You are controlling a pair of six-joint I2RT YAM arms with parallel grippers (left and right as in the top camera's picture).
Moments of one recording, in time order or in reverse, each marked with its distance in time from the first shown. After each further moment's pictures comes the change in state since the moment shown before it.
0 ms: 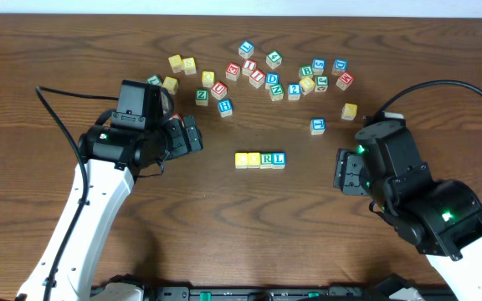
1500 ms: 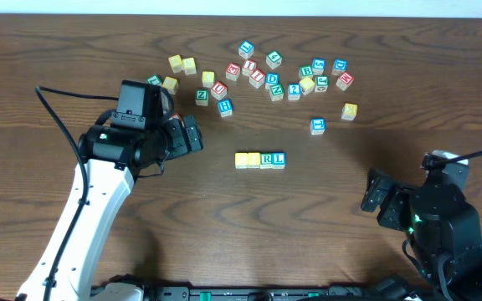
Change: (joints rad) left arm 0.000 0.000 0.000 0.000 0.000 0.000; right arm 0.000 -0.349 -0.117 -0.001 0.146 0.101
